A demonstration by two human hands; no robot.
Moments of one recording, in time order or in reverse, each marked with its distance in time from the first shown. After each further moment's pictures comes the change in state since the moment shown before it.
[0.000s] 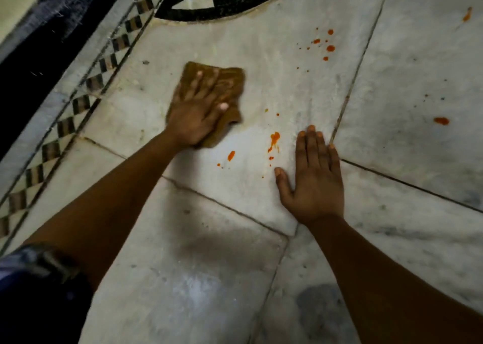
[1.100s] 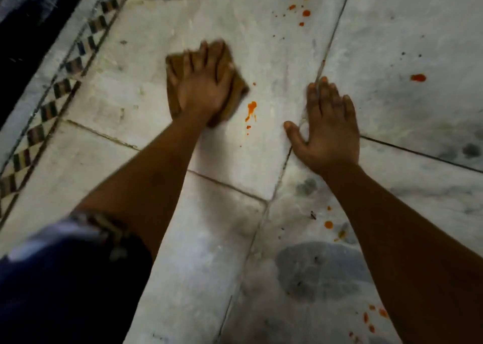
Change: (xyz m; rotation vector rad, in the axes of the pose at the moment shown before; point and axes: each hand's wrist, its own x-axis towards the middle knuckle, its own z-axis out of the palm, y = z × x) left_hand 0.011 0.082 0.004 -0.012 0.057 -0.338; right_hand 0.015 0.062 -0.005 0.002 0.033 0.002
